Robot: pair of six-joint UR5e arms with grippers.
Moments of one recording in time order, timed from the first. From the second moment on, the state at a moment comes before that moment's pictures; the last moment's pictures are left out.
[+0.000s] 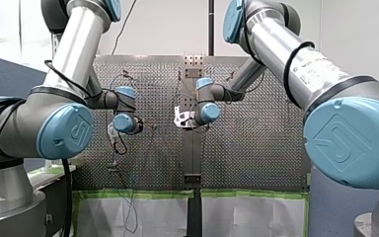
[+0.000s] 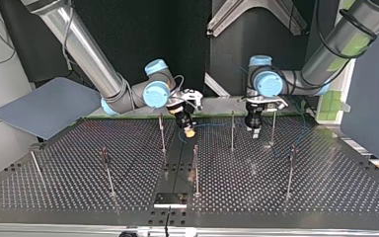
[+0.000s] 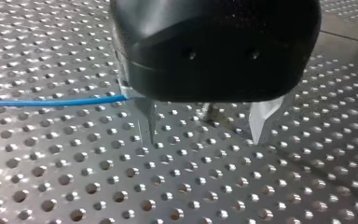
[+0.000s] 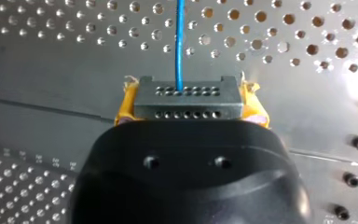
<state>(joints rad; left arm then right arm) -0.06 -2.04 -1.89 -2.45 -1.64 -1.82 2.28 -0.75 1.15 -0.17 1.48 1.53</state>
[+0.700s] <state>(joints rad) -0.16 -1.93 -2.00 -2.64 -1.81 -1.73 2.27 -0.75 1.15 -0.15 1.50 1.53</state>
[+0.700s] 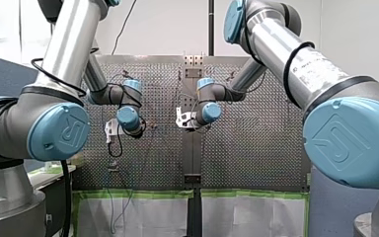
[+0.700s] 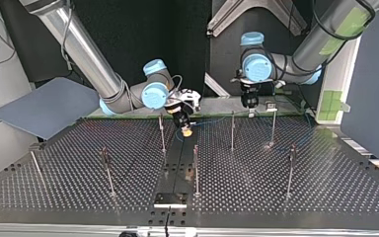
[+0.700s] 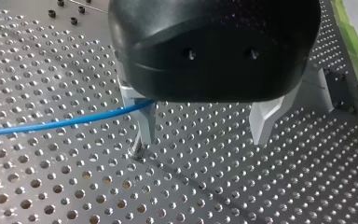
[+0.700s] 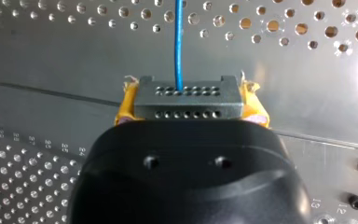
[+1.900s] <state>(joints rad) -0.30 -1.86 -2.02 -2.58 -1.75 -1.77 2.25 -0.75 1.15 -0.15 1.49 1.57</state>
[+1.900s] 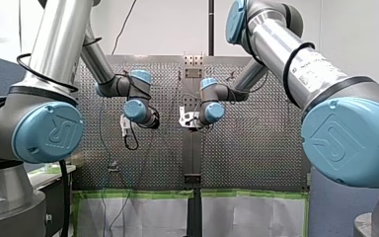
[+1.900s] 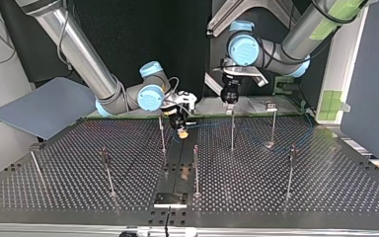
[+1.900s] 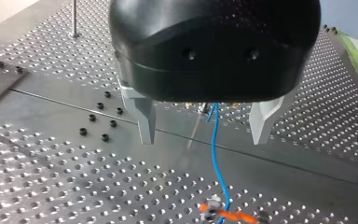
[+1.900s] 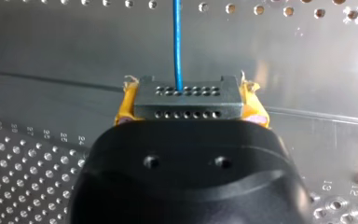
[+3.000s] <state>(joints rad) -0.33 -2.10 -1.72 -2.60 -1.77 -1.86 2.24 -0.75 1.15 -0.15 1.49 1.57</state>
